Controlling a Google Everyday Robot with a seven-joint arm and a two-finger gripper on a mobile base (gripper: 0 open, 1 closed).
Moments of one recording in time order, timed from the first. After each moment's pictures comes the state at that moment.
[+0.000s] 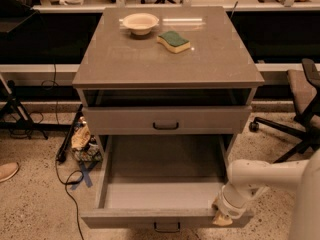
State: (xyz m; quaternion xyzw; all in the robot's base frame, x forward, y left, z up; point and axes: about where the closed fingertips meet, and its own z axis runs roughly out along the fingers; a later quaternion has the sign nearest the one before) arm 0.386 -0.206 0.408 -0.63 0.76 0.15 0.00
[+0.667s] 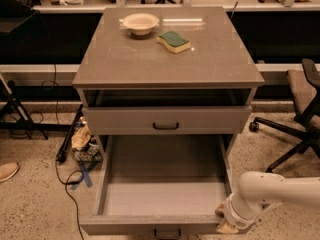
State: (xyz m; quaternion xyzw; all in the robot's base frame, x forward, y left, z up) arm 0.370 -0.216 0.417 -0.63 0.77 0.13 0.05
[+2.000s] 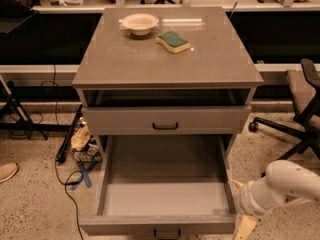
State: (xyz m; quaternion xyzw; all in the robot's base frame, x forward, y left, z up) arm 0.401 -0.237 0.473 -0.63 0.75 0.14 0.14
